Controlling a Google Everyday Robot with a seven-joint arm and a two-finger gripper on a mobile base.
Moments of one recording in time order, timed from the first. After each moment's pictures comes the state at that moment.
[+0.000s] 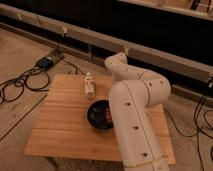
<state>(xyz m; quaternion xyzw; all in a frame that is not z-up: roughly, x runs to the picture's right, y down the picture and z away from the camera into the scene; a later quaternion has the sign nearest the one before) 0.114 0.056 0.969 -0.28 0.35 0.53 0.72</state>
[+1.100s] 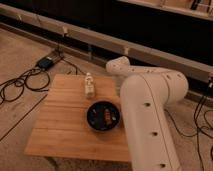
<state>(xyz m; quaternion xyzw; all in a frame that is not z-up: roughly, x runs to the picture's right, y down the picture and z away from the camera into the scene) 0.151 0.113 0.874 -0.31 0.43 0.53 0.66</state>
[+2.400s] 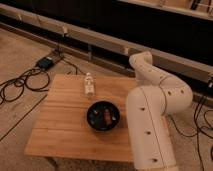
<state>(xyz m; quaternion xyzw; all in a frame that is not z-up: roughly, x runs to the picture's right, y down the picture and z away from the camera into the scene) 0.260 0.057 0.948 -0.26 0.40 0.60 0.65</state>
